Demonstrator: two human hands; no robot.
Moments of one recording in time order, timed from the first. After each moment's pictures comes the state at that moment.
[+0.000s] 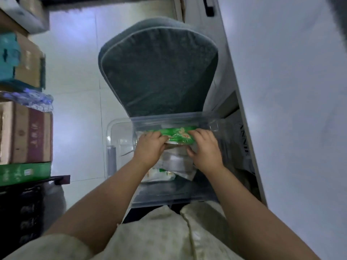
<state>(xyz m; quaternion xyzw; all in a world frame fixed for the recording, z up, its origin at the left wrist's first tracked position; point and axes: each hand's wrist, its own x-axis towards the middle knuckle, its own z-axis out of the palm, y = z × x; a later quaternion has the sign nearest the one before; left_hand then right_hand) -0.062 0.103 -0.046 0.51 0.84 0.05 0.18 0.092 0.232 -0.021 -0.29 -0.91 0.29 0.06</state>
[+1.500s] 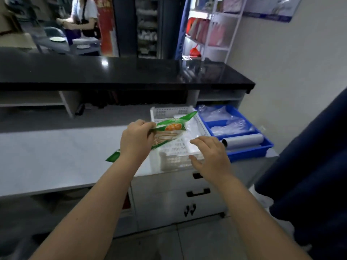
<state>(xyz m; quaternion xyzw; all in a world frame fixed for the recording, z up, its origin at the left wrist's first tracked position) 0.555 -0.091 0.241 0.89 0.26 0.36 0.12 0.685 -0.289 0.223 -0.78 -0.52 -0.20 0.27</state>
